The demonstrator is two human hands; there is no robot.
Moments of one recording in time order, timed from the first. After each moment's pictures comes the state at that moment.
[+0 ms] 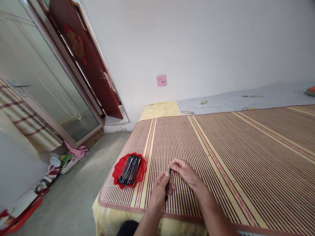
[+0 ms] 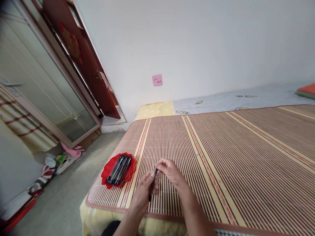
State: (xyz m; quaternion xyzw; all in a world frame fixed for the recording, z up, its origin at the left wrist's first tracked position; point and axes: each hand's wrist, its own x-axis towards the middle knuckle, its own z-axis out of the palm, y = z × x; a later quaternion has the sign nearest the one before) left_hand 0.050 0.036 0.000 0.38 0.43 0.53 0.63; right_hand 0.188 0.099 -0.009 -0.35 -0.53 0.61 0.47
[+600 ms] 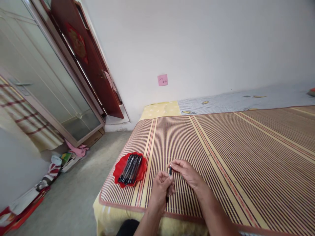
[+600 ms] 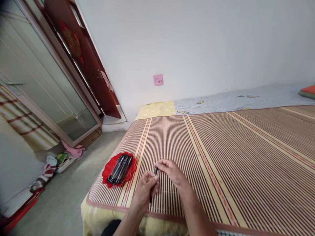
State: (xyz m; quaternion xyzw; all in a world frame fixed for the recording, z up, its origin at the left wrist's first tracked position) left_hand 0.049 0.036 -0.004 0.37 0.44 0.53 0.62; right_hand 0.192 0.101 -0.013 -0.33 -0.54 0.63 0.46
